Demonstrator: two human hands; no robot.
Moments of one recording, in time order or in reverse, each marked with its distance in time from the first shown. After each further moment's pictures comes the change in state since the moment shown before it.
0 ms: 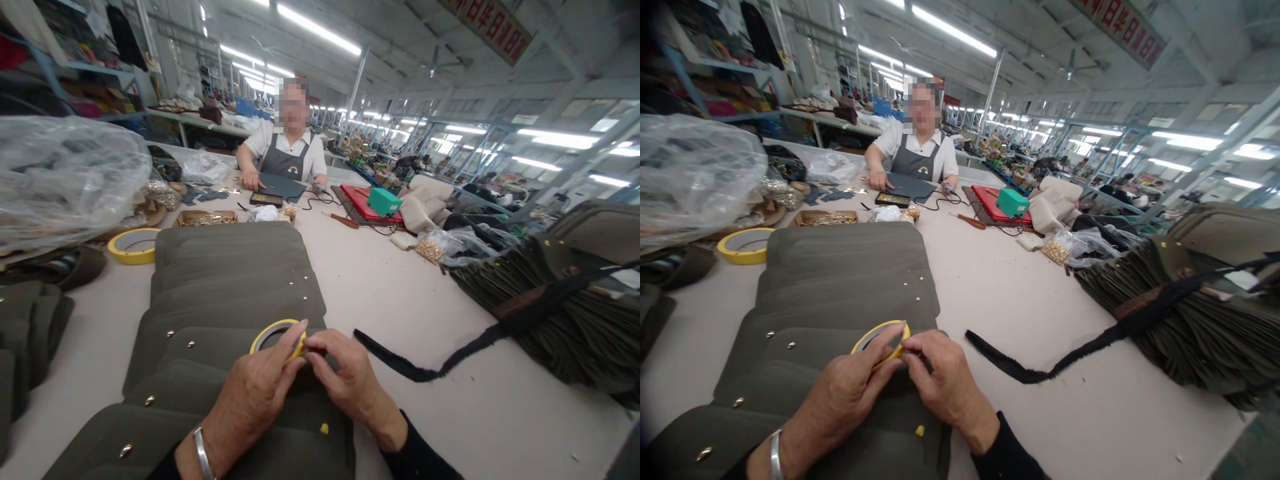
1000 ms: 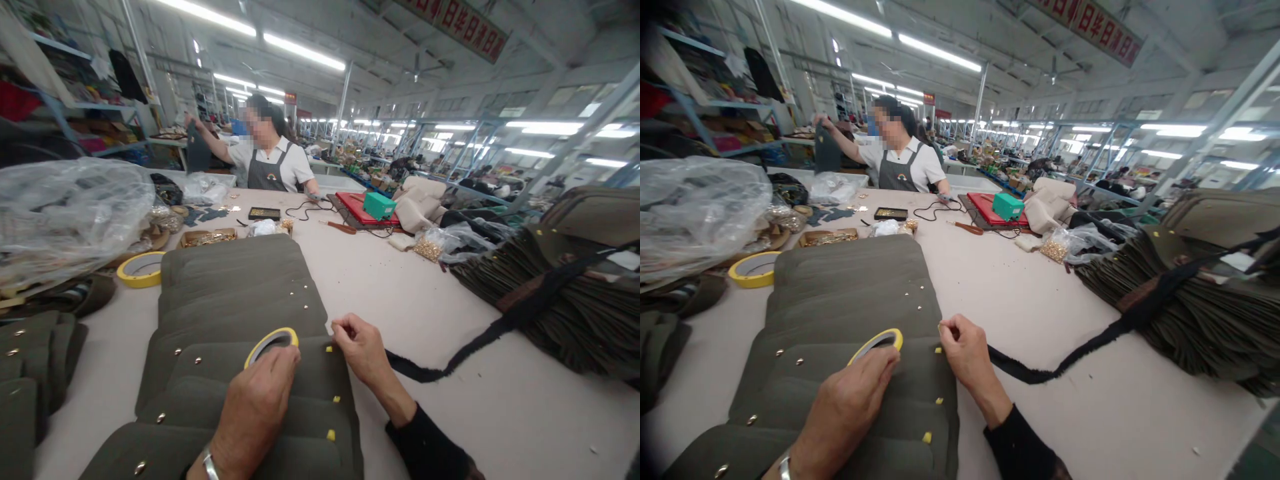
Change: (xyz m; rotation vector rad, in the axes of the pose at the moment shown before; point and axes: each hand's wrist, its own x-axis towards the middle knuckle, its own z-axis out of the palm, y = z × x) left_hand 0.002 0.017 -0.010 0.207 0.100 0.050; right_hand 0.010 0.033 -0.010 -0.033 0.247 0.481
